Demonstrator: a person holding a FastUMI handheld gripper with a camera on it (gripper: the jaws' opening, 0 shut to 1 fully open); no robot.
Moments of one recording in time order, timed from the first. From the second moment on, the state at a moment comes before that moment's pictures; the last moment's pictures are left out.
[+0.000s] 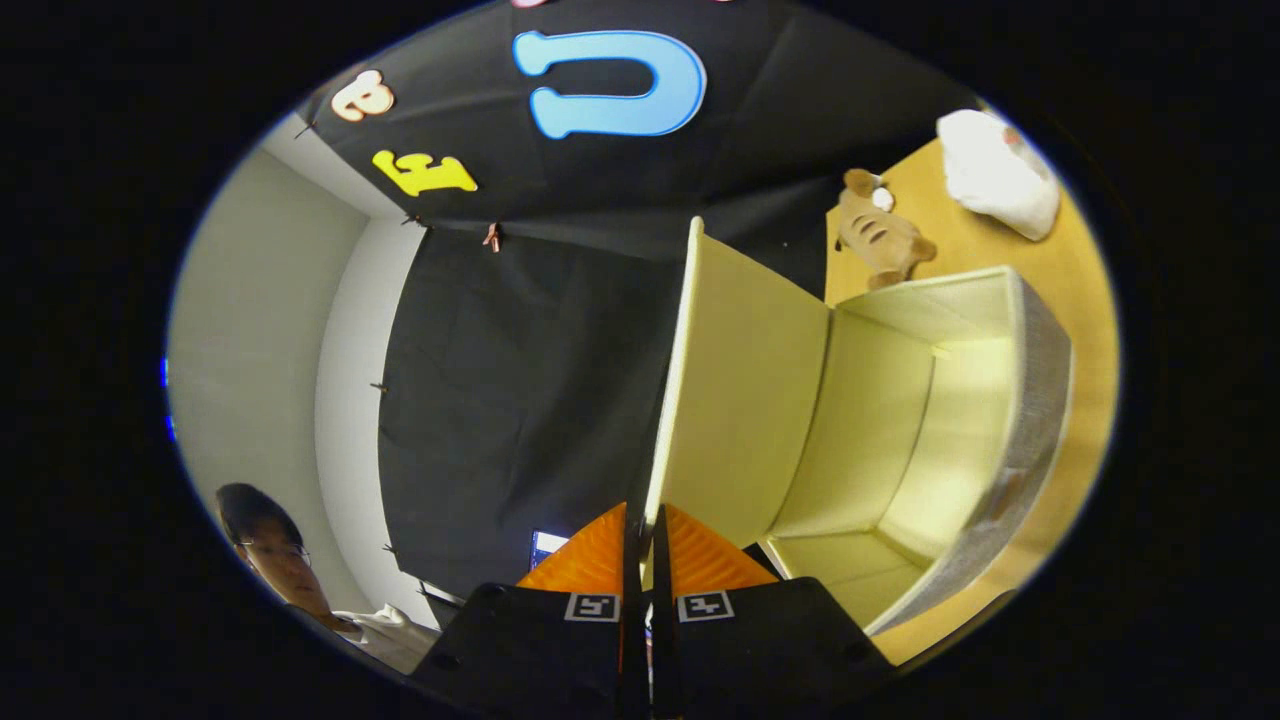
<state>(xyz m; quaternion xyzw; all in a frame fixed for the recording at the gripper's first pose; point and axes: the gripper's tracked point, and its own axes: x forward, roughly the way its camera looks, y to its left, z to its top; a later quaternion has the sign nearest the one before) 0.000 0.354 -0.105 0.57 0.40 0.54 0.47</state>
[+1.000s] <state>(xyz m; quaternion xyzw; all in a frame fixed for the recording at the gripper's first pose) 0.011 0.505 -0.088 0.51 0.39 0.51 0.57</state>
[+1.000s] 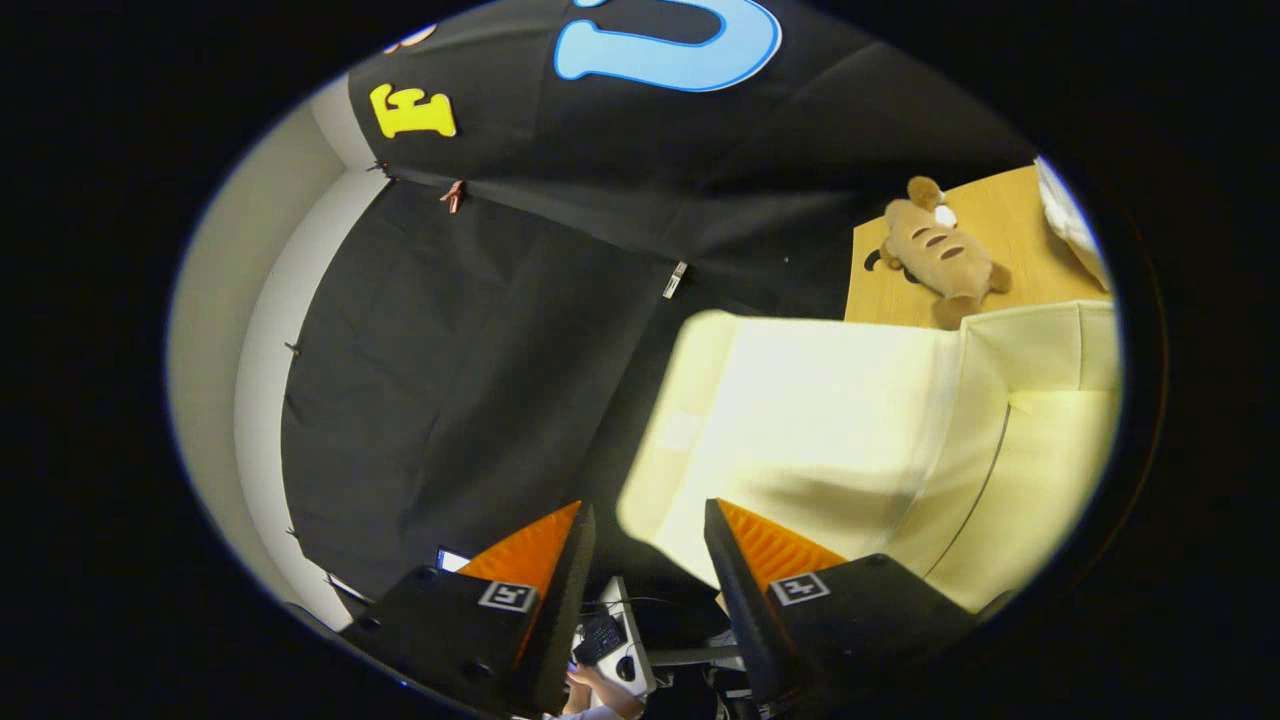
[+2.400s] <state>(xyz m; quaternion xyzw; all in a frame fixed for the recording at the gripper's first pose) -0.077 0.123 -0.273 0.08 0.33 0.22 0.91</state>
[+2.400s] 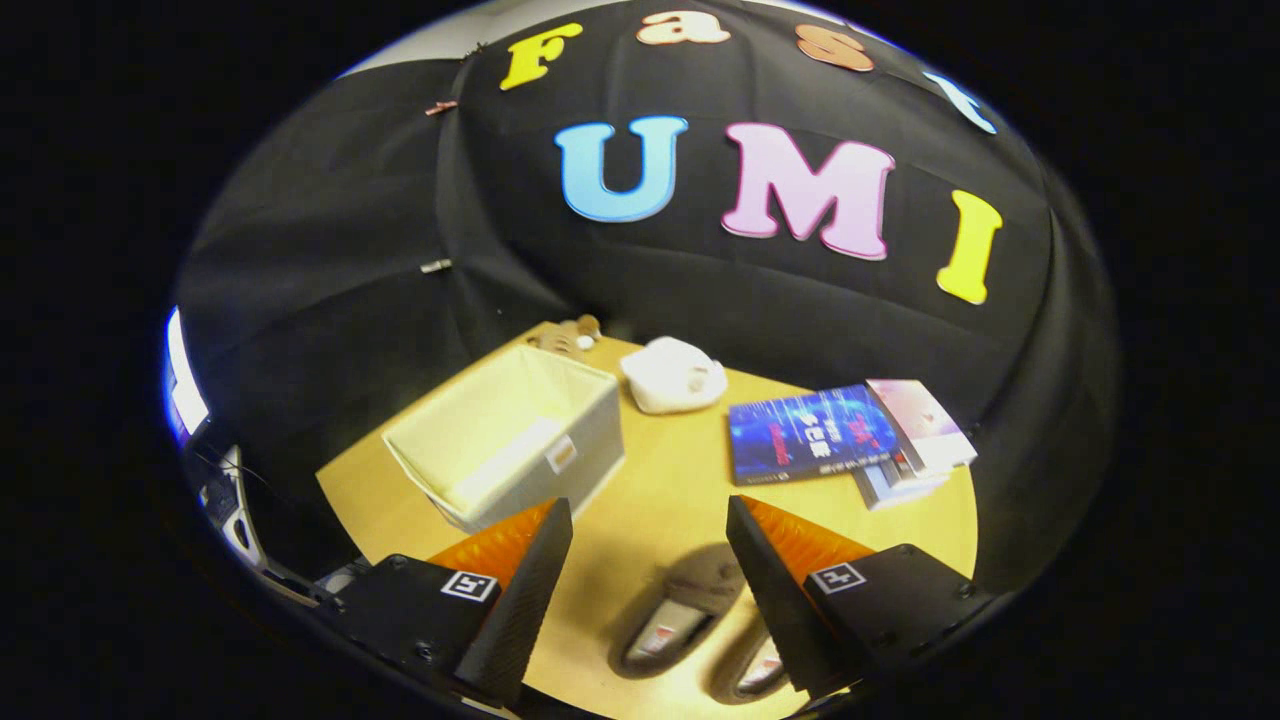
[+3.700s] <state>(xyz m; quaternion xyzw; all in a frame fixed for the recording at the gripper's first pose) -0.069 0.105 -0.438 0.15 0.46 0.04 0.87</state>
